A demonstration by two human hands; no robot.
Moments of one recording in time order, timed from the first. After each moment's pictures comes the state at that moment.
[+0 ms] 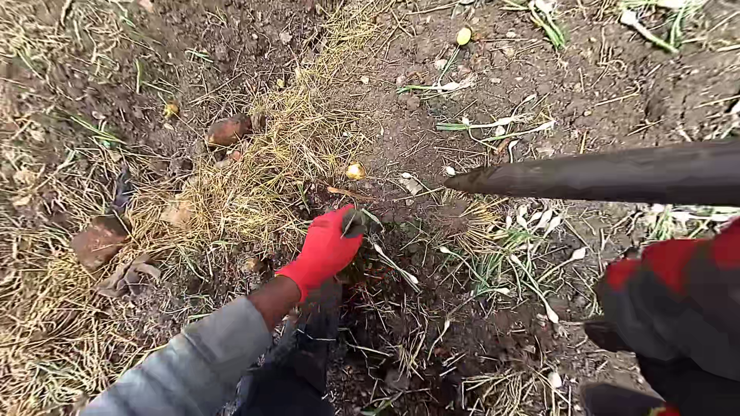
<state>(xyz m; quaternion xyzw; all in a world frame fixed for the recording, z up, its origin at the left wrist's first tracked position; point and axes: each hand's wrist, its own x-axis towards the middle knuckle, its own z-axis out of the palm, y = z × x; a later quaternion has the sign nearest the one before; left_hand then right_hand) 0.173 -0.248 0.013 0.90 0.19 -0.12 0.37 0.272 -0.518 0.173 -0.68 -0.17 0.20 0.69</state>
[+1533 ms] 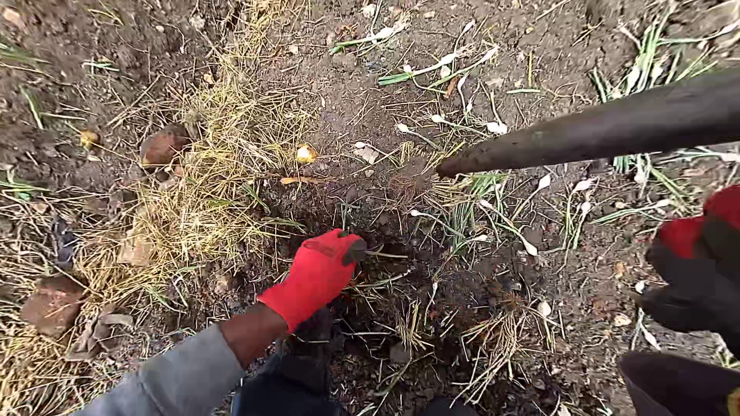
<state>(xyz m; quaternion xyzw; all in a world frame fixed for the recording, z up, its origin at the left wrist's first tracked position) 0.155 -0.288 0.010 0.93 -0.01 -0.28 0.24 0.219 -0.616 0.145 -0.74 -0.15 0.13 0.64</state>
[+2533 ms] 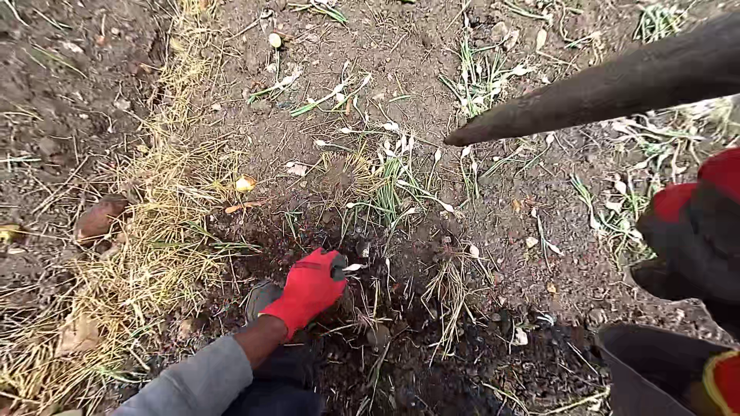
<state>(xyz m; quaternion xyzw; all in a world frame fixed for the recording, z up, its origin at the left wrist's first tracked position) 0.125 -0.347 -0.005 0.91 -0.06 -0.36 0.18 0.096 -0.722 0.189 -0.81 -0.12 0.06 0.57</state>
